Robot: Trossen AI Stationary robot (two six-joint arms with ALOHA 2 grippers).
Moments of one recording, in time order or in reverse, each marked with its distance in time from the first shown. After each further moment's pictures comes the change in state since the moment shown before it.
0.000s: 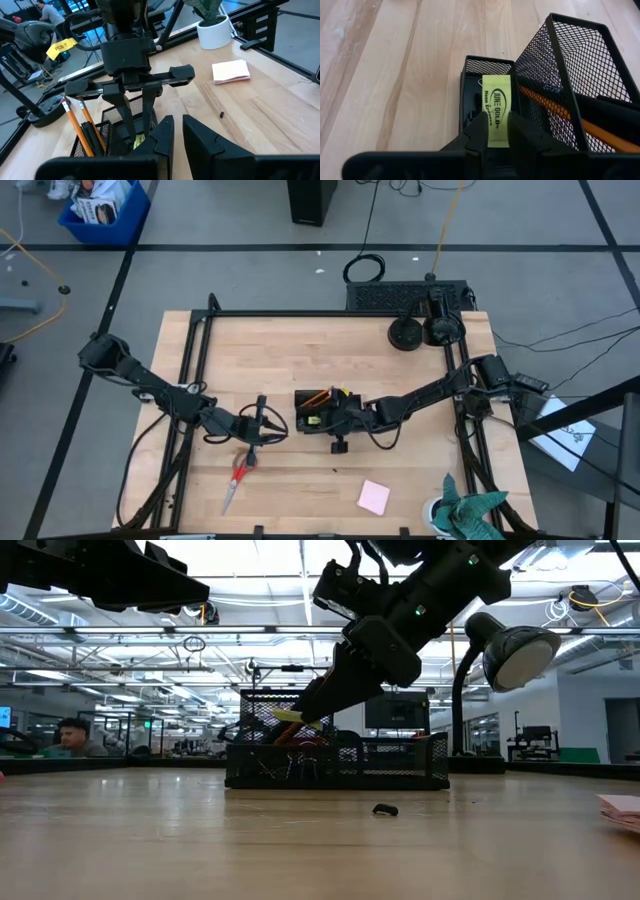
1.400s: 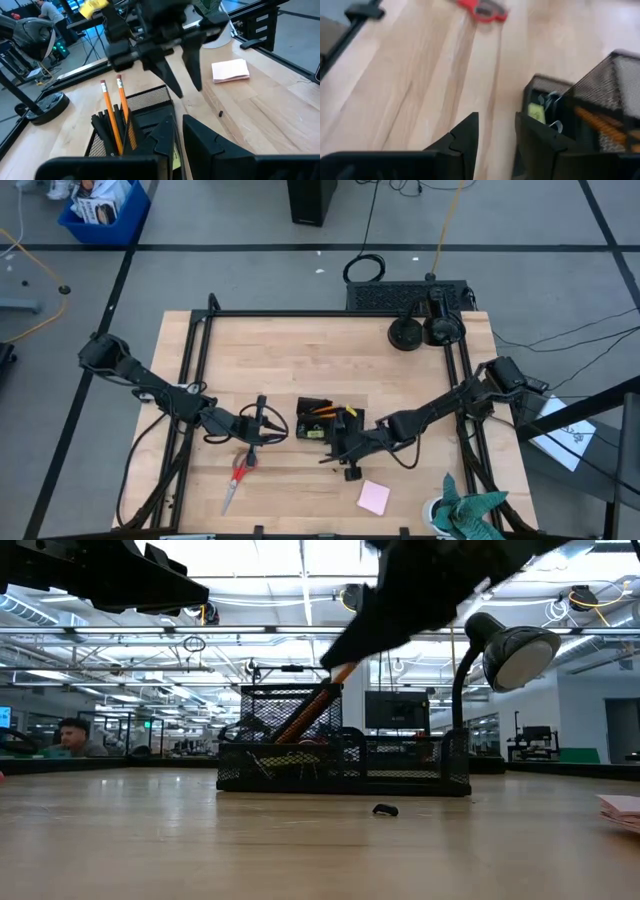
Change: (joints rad) left arm 0.000 0.000 0.000 -0.008 0.000 -0.015; right arm 0.151 -0.095 -0.006 -0.004 -0.073 0.087
